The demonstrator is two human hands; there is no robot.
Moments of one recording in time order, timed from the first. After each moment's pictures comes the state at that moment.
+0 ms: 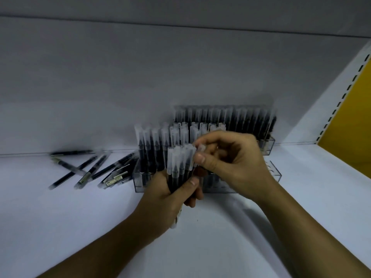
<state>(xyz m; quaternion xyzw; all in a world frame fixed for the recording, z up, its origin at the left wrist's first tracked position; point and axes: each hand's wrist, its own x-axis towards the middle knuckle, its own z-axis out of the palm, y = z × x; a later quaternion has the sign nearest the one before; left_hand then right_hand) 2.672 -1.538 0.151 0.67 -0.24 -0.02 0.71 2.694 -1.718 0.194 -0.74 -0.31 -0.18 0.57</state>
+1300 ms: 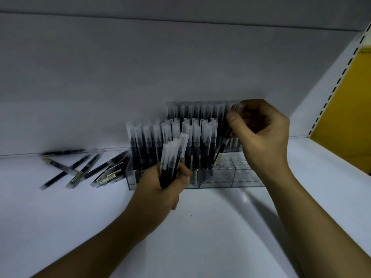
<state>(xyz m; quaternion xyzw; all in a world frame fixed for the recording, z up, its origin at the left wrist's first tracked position) 2.677 -1.540 0.147 0.70 -0.18 -0.01 0.69 2.705 -1.750 0.208 -0.72 -0.11 -0.39 0.56</state>
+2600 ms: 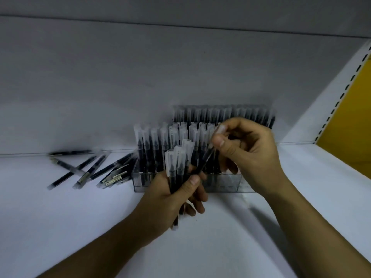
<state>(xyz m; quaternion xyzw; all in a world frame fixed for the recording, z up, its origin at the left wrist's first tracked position) 2.674 -1.537 0.149 0.67 -0.24 -0.08 0.69 2.688 -1.731 0.205 -0.68 -0.26 -0.18 0.66</state>
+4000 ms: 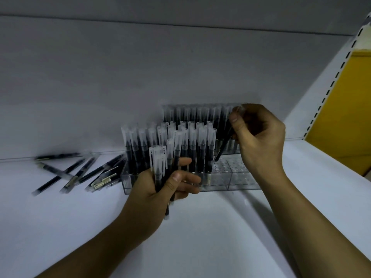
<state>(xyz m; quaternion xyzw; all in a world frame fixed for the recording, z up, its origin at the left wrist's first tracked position) 2.675 -1.539 0.149 0.68 -0.23 0.00 0.70 2.720 -1.761 0.196 -0.73 -0.08 -0.43 0.53</state>
